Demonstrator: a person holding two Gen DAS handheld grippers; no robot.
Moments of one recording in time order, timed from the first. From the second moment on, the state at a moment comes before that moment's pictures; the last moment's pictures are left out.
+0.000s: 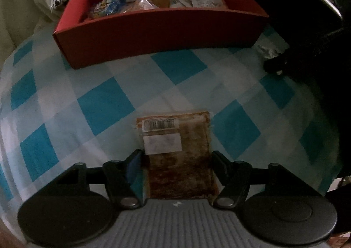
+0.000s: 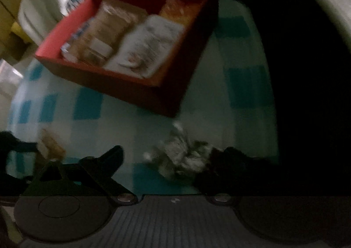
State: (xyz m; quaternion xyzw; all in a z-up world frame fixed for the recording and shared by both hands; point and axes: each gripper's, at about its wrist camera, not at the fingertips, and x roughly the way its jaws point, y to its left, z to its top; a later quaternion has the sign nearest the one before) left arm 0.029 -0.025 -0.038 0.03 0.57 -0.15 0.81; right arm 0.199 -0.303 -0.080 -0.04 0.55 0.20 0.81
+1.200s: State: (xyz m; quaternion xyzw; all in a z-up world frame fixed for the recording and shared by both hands) left arm 0.031 -0.031 -0.041 0.04 0.53 -0.13 0.84; right arm 0.153 -0.249 -0.091 -0.06 0.51 0.08 0.85
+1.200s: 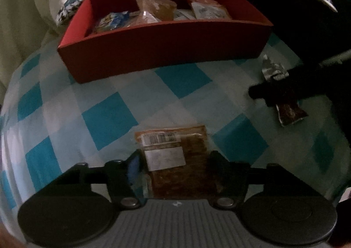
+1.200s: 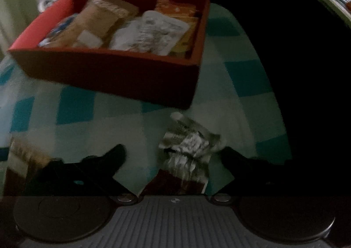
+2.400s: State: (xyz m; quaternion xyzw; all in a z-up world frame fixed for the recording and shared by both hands) left arm 0.020 -0.046 -0.032 -0.03 0.54 -0.27 0.80; right arm 0.141 -0.240 -0.079 -0.04 0.53 0.13 0.84
